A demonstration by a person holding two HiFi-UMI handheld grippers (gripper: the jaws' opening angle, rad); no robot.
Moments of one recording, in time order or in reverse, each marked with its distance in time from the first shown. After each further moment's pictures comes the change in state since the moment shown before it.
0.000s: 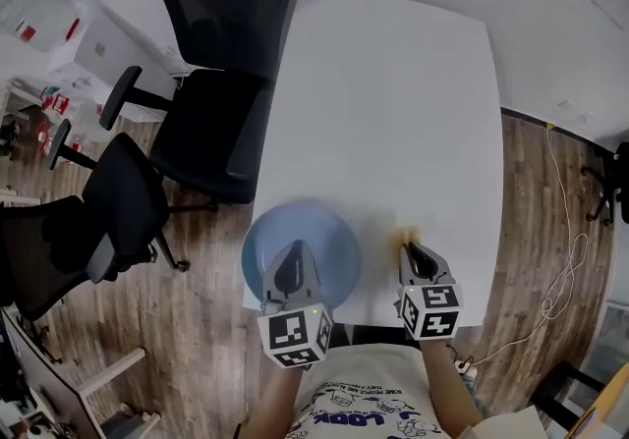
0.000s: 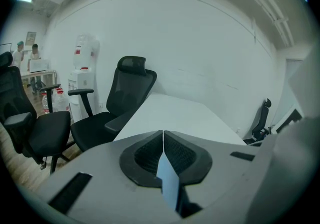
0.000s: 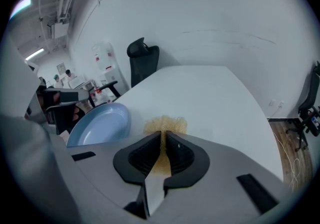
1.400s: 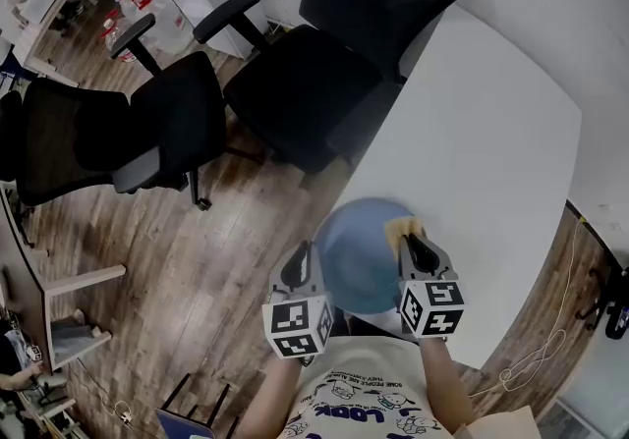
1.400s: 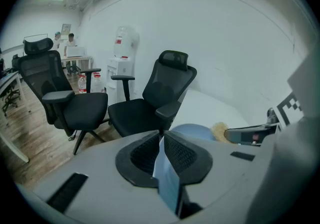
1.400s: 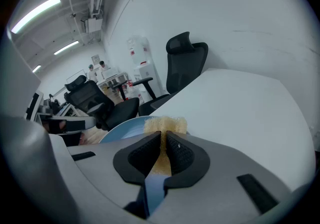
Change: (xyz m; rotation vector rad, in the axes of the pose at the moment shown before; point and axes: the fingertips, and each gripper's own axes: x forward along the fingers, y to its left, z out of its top) left arm -0.063 0.141 -0.039 -0.242 0.073 0.267; right arm 0.054 0.169 0.051 -0.228 0.014 0.300
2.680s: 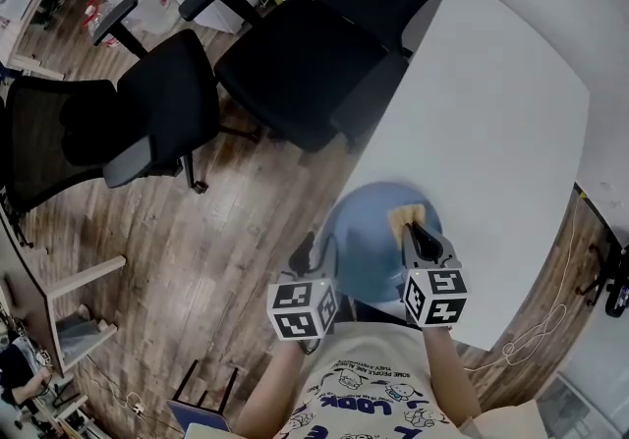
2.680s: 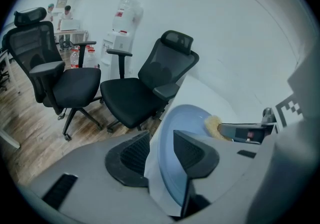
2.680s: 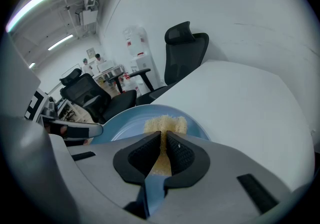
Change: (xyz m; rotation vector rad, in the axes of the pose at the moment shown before) left arm 0.026 0.009 -0.048 -0.097 0.208 -0.118; right arm 0.020 0.010 -0.025 0.005 0.089 -0.034
